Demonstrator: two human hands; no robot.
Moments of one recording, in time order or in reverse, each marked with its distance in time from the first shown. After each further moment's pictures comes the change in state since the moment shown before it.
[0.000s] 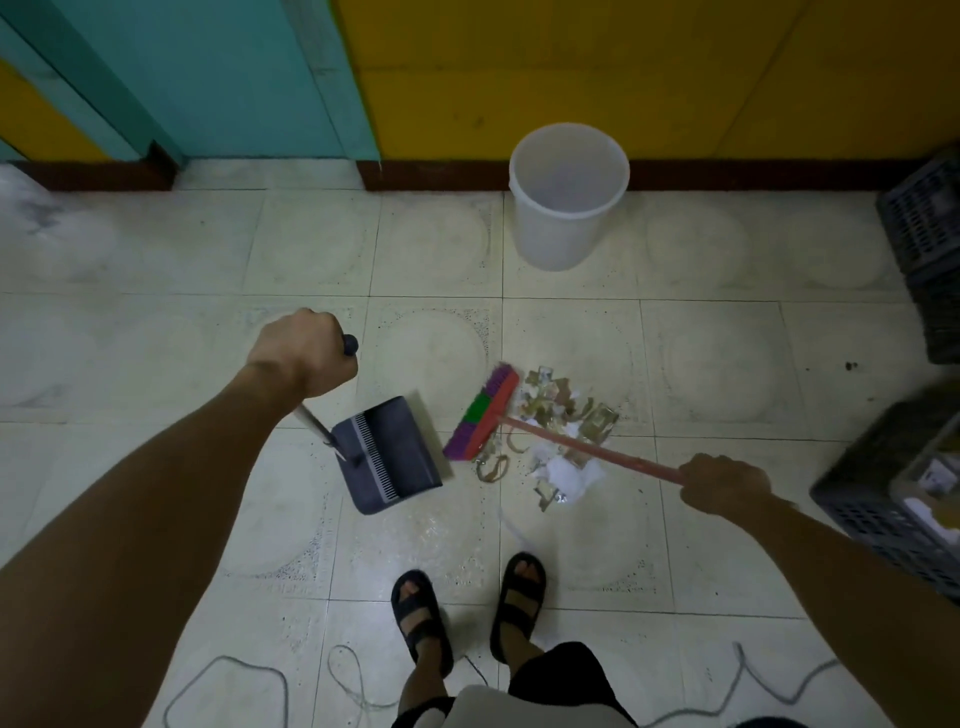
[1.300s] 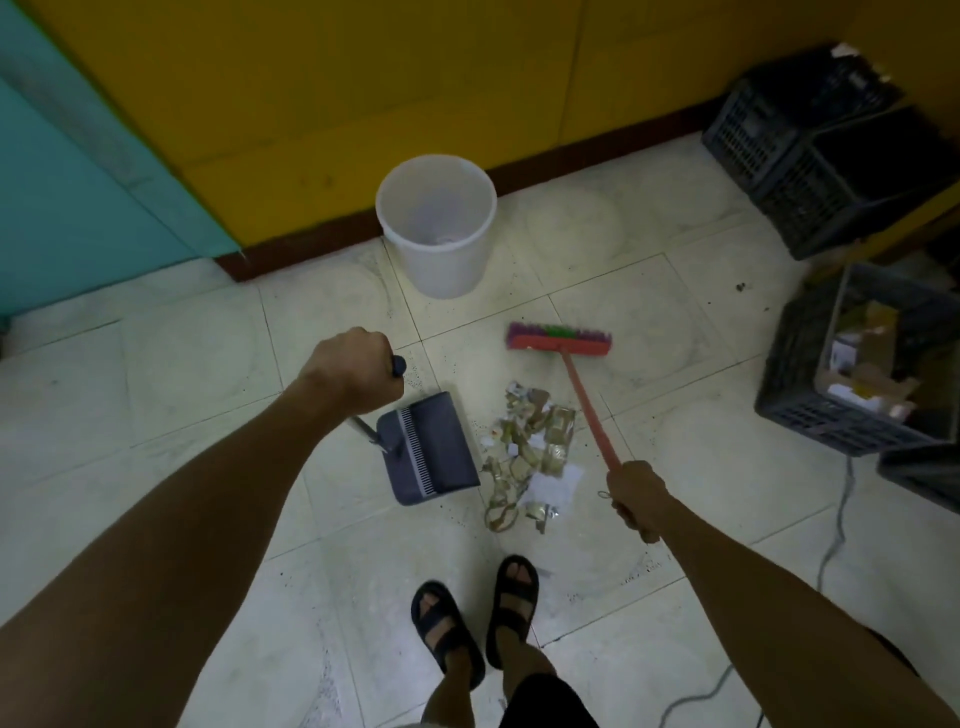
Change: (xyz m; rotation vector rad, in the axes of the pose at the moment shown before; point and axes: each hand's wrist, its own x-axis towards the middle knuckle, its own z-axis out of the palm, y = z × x) left_hand 0.132 0.120 -0.041 0.086 -0.067 0.482; right_hand 0.015 -0.082 0.005 1.327 -0.087 0.523
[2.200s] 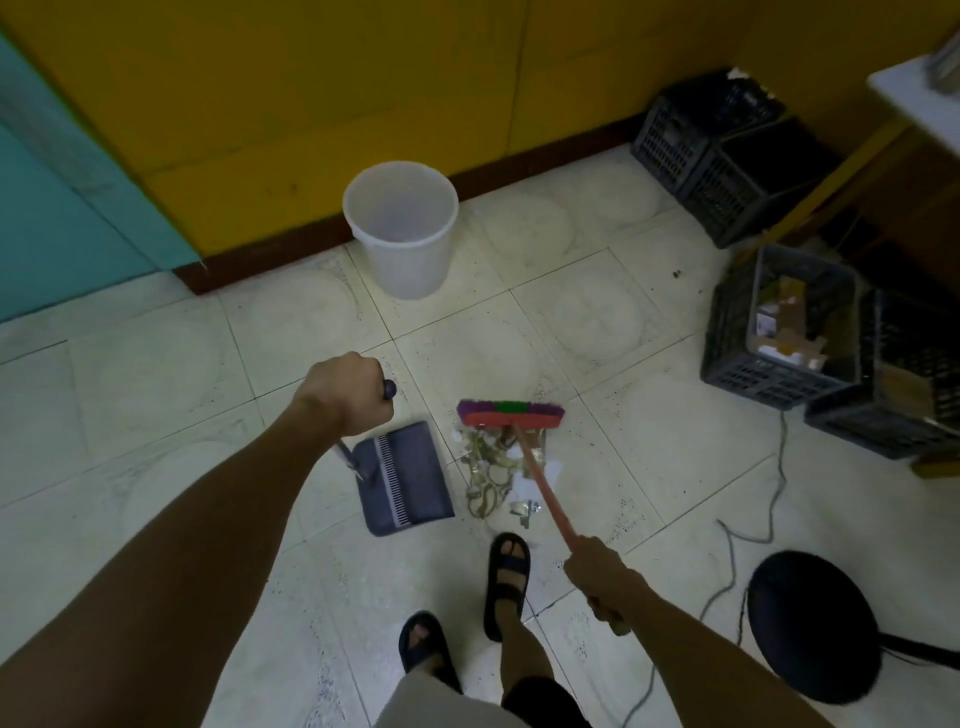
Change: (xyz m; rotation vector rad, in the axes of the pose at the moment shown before) left_hand -0.082 -0.037 0.056 0.118 0.067 0.158; right_hand -0.130 0.131 0.109 -0.224 -0.094 -0.052
